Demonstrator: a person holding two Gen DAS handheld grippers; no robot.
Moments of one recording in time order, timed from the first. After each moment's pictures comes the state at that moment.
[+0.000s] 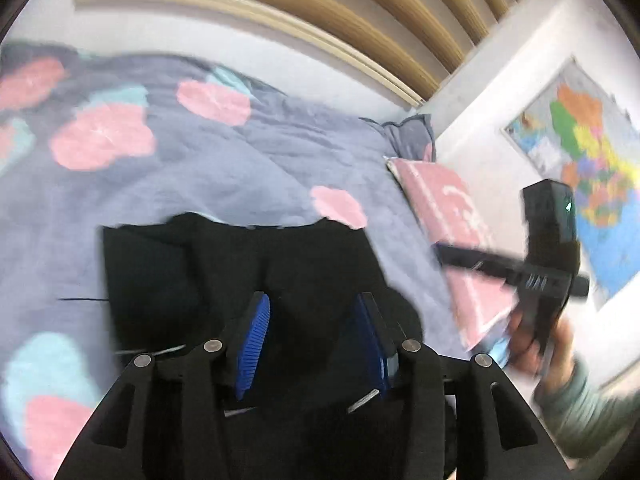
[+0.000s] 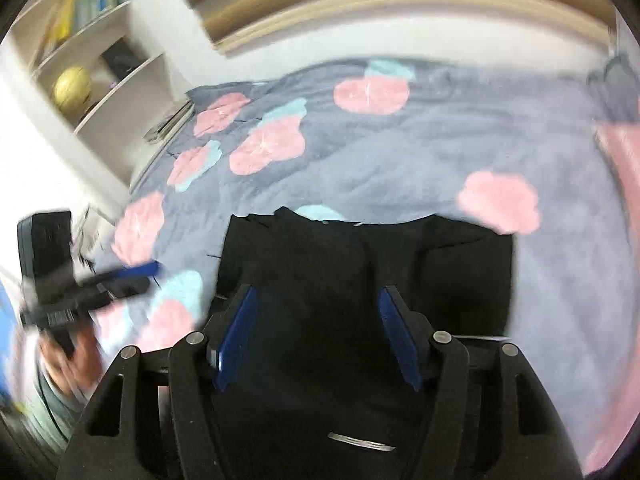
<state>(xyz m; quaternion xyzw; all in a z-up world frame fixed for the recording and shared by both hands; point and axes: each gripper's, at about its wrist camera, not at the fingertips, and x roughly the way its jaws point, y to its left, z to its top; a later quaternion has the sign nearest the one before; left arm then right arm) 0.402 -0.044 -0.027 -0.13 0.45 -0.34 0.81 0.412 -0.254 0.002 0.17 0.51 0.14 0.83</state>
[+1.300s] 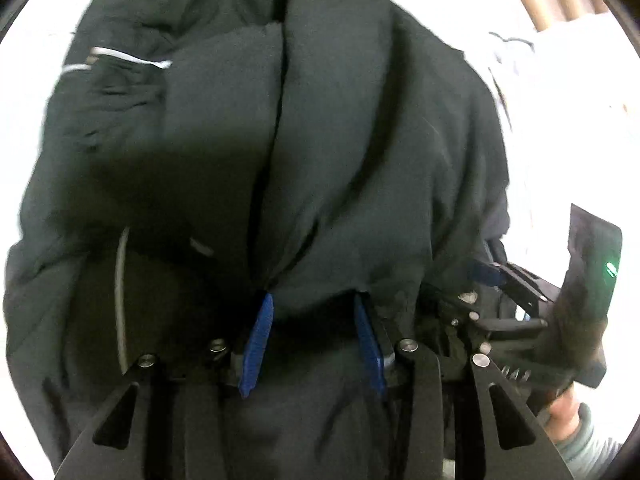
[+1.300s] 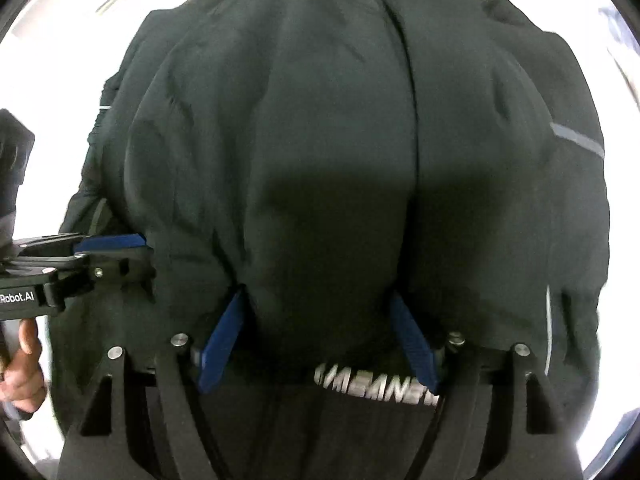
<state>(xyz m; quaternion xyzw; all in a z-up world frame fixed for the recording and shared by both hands) 0.331 -0.060 -0.198 -0.13 0.64 -0.23 0.72 0.295 -0.190 -0.169 0.09 0.63 0.11 0.76</state>
